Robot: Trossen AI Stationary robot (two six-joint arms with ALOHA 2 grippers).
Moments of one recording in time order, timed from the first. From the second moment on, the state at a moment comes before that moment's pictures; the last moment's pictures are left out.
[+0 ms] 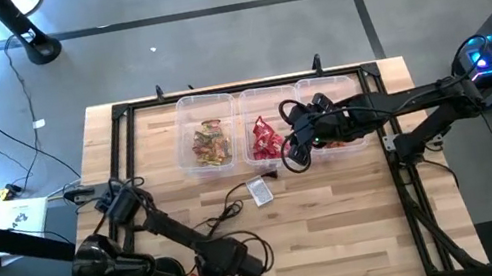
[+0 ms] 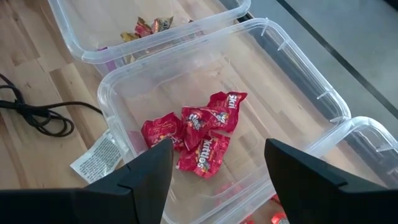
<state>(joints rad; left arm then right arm) -0.57 2.21 1.59 -1.19 0.54 -0.65 0.08 1.42 1.39 -0.94 0.51 0.47</state>
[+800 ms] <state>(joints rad) -0.60 2.26 1.66 -1.27 0.40 -0.51 0.08 1.42 1.39 -0.95 0.51 0.44</state>
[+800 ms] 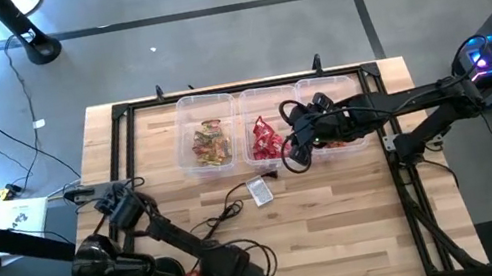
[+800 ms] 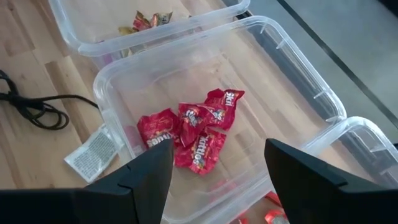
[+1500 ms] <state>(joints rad) -0.25 2.12 2.22 -1.36 0.00 -0.01 0.09 1.20 1.39 -1.06 0.60 0.45</state>
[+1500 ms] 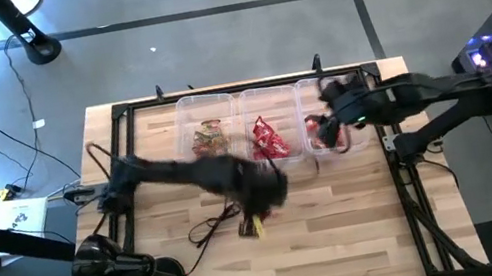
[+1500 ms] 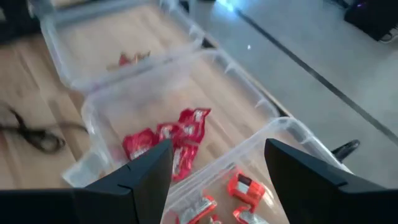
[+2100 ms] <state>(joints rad) 0.14 1.92 1.96 -0.71 0.03 0.08 0.09 1.03 1.39 -1.16 0.64 0.57</state>
